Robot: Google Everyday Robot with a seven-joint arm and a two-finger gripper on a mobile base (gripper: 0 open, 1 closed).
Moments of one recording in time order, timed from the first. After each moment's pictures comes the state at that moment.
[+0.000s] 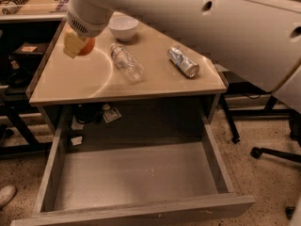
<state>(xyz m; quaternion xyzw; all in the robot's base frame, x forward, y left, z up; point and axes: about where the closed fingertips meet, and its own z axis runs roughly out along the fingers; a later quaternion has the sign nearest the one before) 0.643 0.173 0.971 -0.54 0.74 0.02 0.40</state>
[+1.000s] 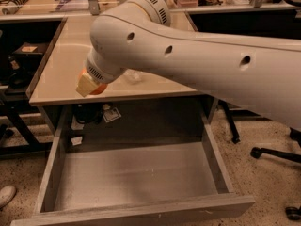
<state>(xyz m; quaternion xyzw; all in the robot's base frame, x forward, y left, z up) 0.581 0.137 0.887 -0.47 0.80 0.07 0.37</state>
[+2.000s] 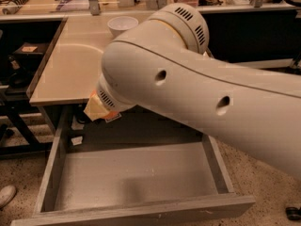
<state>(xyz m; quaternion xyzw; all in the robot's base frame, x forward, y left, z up) 0.487 0.089 0.895 -0.41 0.84 0.06 0.35</state>
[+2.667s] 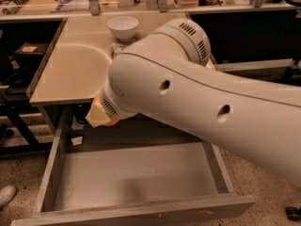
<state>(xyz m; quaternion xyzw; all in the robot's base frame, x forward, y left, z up) 0.482 0.088 0.877 -0.40 0.85 0.08 0.34</state>
